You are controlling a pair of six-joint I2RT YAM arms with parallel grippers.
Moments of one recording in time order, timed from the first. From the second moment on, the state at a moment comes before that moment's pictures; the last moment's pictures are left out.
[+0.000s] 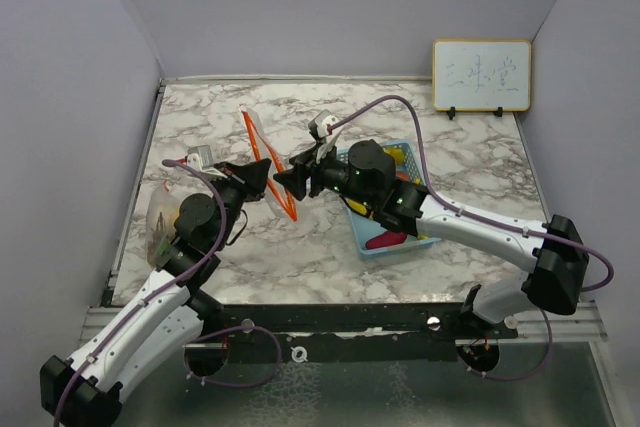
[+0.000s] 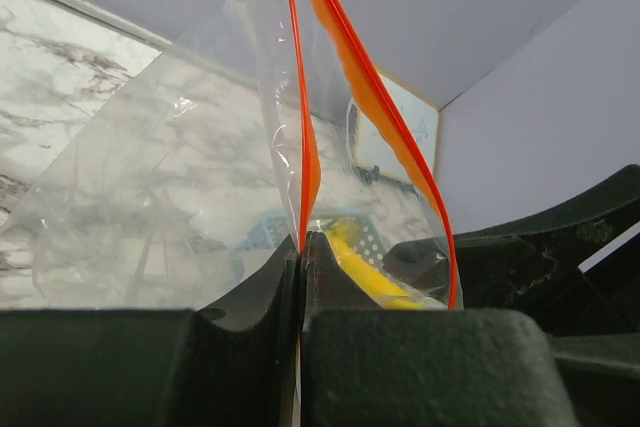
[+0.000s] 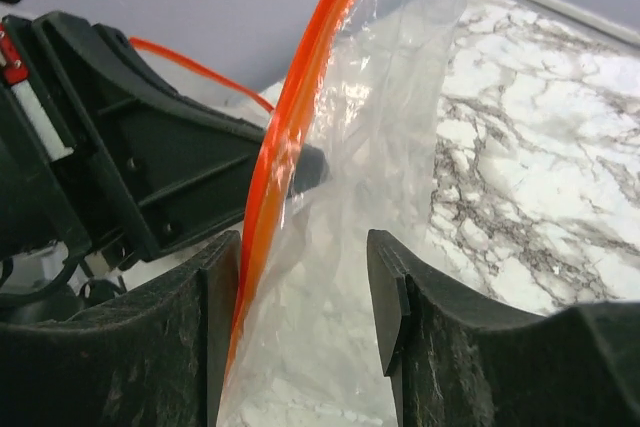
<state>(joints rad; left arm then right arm) -0.56 0.64 0.46 0.26 -0.23 -0.74 1.02 1.45 1.13 0.24 0.00 0.19</state>
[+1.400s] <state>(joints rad) -0.56 0.82 0.89 -0.51 -0.50 -0.26 0.97 1.68 1.09 0.15 0.36 0.31</state>
